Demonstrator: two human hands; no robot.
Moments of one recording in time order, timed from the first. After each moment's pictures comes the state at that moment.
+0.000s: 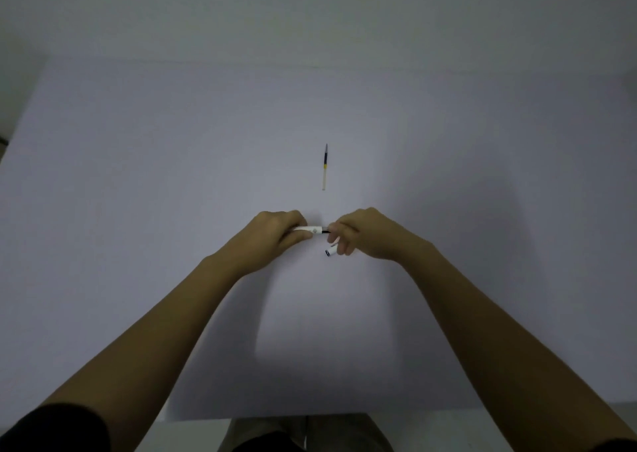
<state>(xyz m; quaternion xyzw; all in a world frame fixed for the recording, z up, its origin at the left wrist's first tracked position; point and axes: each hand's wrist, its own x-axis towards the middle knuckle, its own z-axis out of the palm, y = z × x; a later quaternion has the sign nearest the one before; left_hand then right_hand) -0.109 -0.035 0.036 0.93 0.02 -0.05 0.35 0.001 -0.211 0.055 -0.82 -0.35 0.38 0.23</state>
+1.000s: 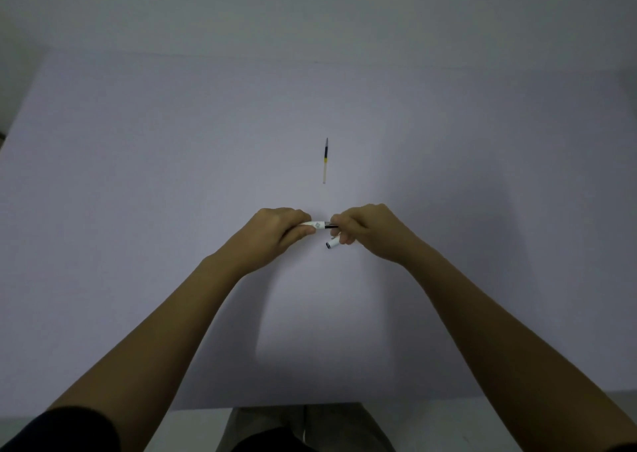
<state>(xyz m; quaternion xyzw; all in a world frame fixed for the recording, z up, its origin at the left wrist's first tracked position) -0.121 -0.042 0.049 0.94 -0.03 0.00 0.33 -0.013 -0.222 0.058 -0.83 -0.32 0.32 0.32</state>
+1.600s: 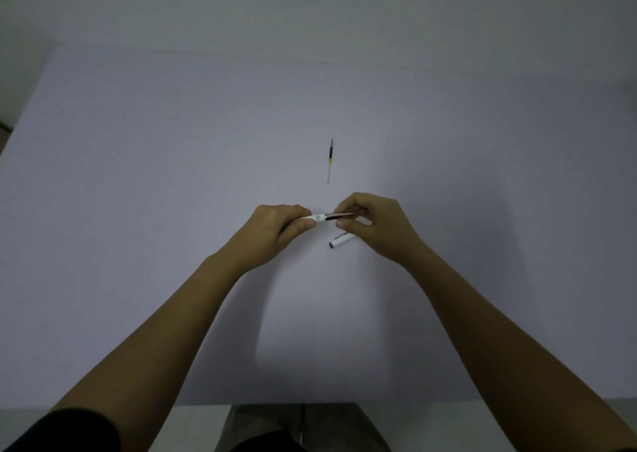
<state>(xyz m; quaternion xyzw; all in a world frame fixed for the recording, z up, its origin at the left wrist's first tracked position) -0.124 -0.038 0.047 0.92 0.03 0.01 0.39 -0.016 -0.224 0.062 -0.82 -0.31 0.25 0.41</state>
